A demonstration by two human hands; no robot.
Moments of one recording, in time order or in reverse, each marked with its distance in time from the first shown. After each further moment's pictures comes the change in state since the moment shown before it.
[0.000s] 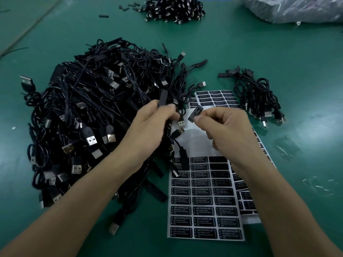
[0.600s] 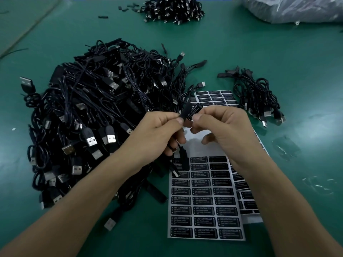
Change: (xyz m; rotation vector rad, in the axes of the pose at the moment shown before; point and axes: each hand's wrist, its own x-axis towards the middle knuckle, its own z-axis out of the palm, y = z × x) left_hand -0.004 -0.002 0.001 0.090 -0.221 0.037; right_hand 0.000 -0.002 -0.004 0.133 -0.123 -0.043
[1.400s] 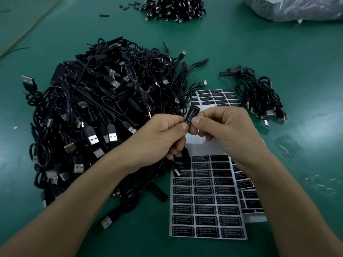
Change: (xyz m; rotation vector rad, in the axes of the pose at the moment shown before) left_hand -0.001 -0.001 -0.003 0.060 -0.180 0.005; right_hand 0.001 0.003 -0.004 -0.098 -0.058 -0.023
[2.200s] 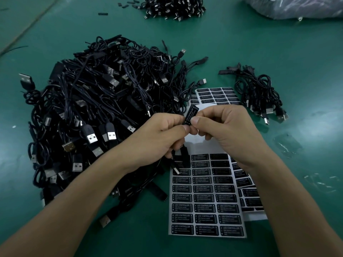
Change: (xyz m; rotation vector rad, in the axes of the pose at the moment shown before) left_hand 0.002 -0.004 -0.001 0.019 -0.020 0.019; right_hand -0.001 -0.001 -0.002 -0.028 -0.016 0.015
